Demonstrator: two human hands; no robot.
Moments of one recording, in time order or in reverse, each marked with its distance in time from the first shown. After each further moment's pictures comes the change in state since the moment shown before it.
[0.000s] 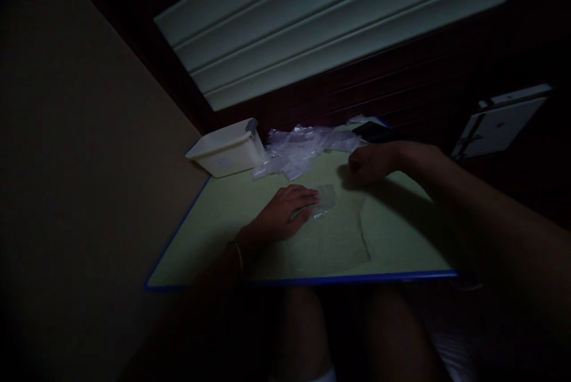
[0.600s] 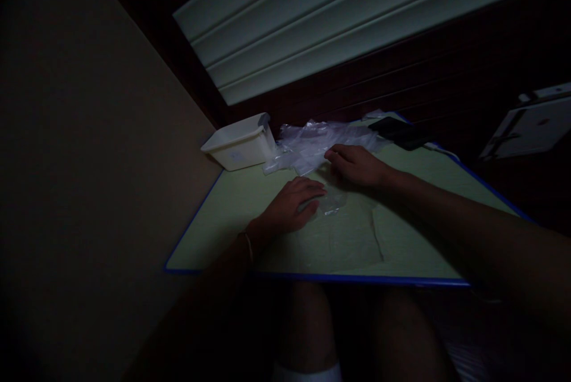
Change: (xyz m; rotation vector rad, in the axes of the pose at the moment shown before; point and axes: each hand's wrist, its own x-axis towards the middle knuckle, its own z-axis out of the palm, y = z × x) left_hand 0.001 -0.006 0.003 -0.012 0.104 0.016; right_hand 0.018 -0.050 0.042 0.500 0.456 -0.237
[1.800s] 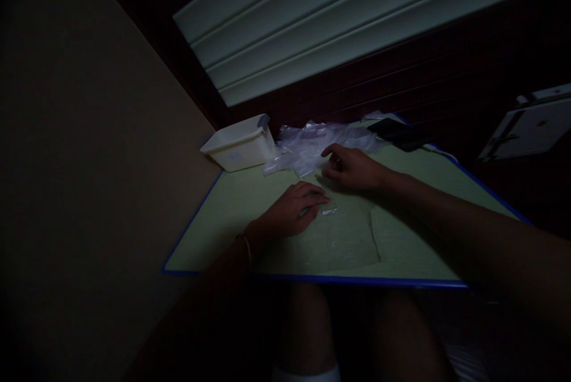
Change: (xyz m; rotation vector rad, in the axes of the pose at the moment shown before) left_hand 0.000 0.006 -0.003 0.012 -0.113 -0.013; right_hand 0.003 0.008 0.000 -0.231 0.008 -0.145
